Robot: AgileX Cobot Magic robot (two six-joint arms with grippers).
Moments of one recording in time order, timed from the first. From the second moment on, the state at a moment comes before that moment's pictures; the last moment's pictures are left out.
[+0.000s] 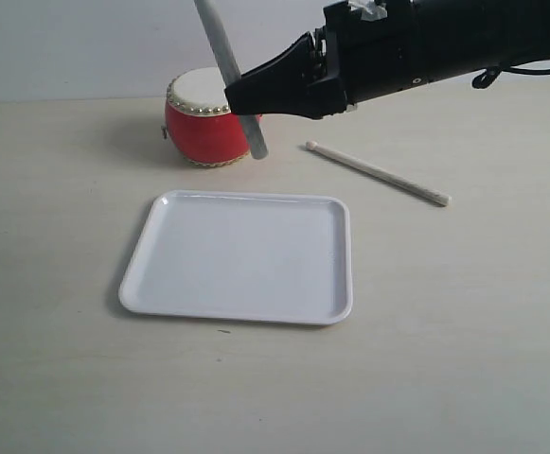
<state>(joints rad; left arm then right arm) -0.01 0.00 0.00 0.23 0.37 -0.37 0.32 1.76 -1.18 1.44 1.10 -1.64</state>
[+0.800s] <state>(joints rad) -0.01 0.00 0.00 0.64 -0.67 -0.58 0.32 1.76 -1.18 1.45 1.10 -1.64</state>
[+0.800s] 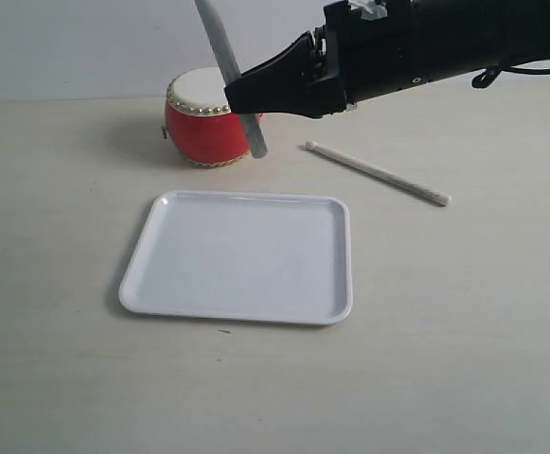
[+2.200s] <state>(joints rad) -0.01 1.50 -0.73 1.04 -0.64 -1.05 0.32 1.76 -1.18 1.45 1.06 -1.66</state>
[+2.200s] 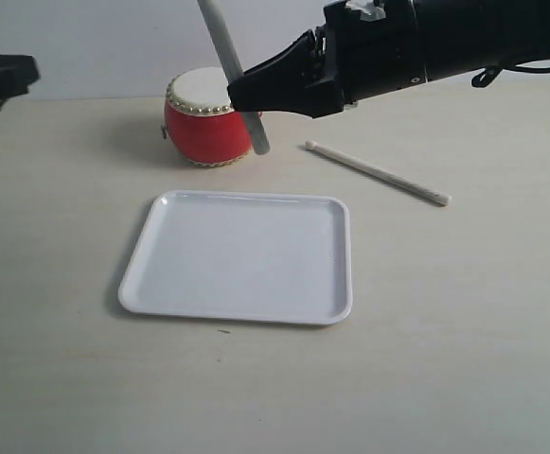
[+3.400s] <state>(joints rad) -0.17 1.78 -0.89 1.21 -1.21 -1.23 0.32 1.87 -1.18 1.56 1.11 -1.61</state>
